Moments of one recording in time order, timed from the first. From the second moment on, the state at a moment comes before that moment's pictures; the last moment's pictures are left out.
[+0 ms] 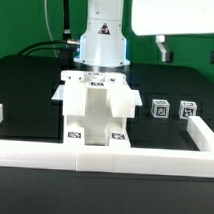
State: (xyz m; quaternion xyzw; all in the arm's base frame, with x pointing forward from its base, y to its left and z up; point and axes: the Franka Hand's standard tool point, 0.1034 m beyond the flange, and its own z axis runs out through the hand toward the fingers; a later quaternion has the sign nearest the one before) arm 0.542 0.141 0.123 -0.95 0.31 -0.06 0.06
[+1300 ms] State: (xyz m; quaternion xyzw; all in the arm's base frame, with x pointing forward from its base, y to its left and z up) arm 0.507 0.156 0.087 -0.99 0.13 -0.04 0.04
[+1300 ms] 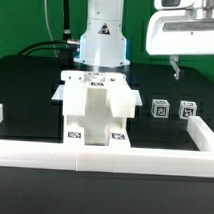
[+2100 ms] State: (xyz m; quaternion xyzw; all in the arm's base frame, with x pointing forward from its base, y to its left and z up) arm 0.479 0.166 0.065 -0.99 0.13 0.02 0.03
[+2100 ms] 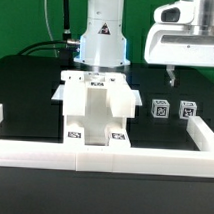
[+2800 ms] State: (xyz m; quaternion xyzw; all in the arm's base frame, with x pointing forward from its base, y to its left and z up) arm 0.463 0.177 0.031 -0.99 0.13 0.01 0.01
